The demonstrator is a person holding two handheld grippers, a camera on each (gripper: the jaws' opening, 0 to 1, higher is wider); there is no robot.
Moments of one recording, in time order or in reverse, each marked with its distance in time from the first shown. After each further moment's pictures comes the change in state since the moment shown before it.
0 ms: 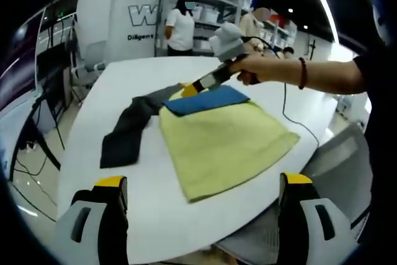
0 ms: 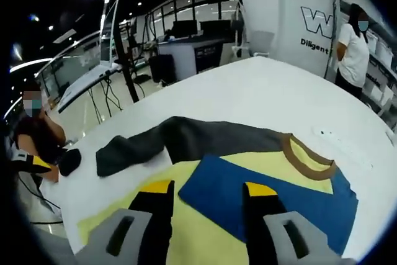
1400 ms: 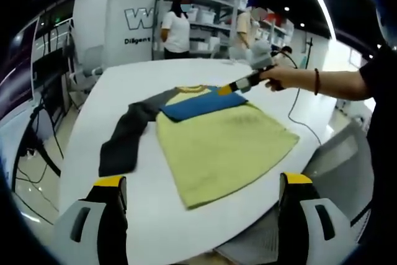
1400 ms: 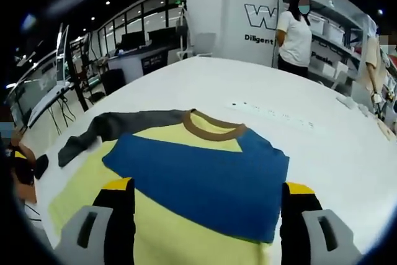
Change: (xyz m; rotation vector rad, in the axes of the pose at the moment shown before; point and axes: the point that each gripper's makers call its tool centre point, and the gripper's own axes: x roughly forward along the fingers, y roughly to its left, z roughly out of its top) left arm 0.004 -0.005 0.008 0.034 -0.005 -0.011; right arm -0.077 -0.128 -0.061 0.148 -0.034 -0.283
